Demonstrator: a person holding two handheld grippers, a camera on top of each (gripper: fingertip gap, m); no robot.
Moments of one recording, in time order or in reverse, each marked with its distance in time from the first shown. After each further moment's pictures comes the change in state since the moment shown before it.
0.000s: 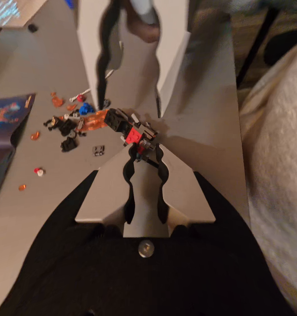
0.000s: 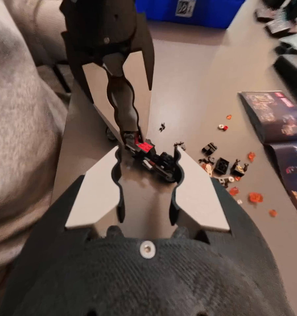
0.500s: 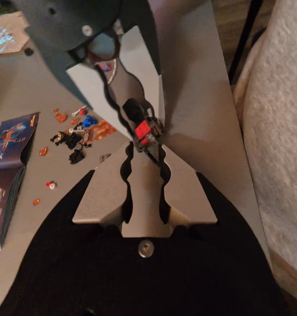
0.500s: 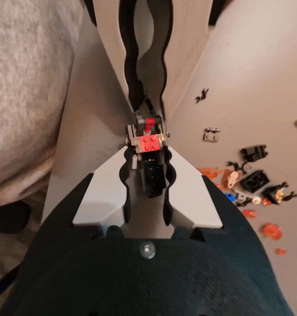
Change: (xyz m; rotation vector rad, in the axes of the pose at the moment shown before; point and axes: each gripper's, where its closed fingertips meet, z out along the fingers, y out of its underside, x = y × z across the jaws) left arm -0.005 -0.008 -0.005 0.028 0.049 0.090; right arm -0.014 0.045 0.016 -0.487 -0.409 -0.159
